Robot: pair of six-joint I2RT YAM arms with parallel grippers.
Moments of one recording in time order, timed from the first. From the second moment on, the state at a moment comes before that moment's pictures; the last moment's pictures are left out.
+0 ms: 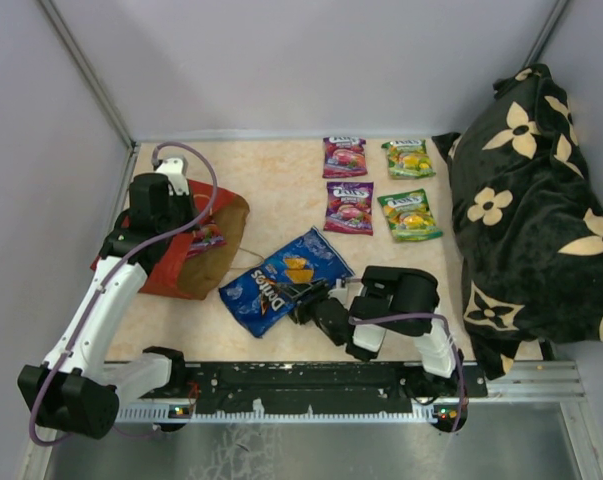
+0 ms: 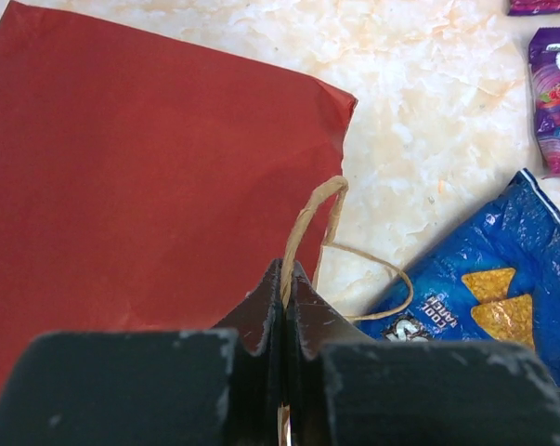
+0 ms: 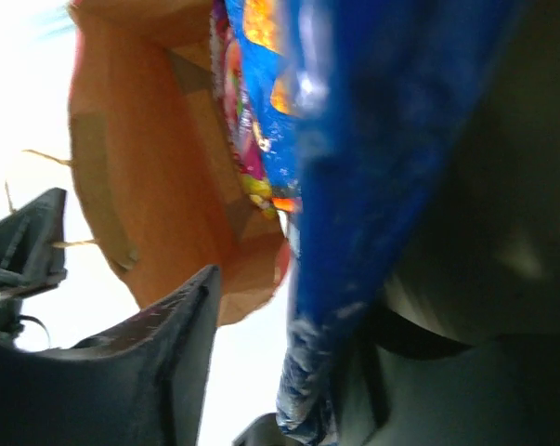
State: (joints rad) left arm -0.20 1.08 1.03 -0.48 -0.07 -0.12; right arm 1.17 2.02 0.40 1.37 0.49 1.90
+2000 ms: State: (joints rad) left arm -0.20 0.90 0.79 -0.57 -0.07 -0.37; right arm 0.72 2.61 2.44 0.18 0.24 1.00
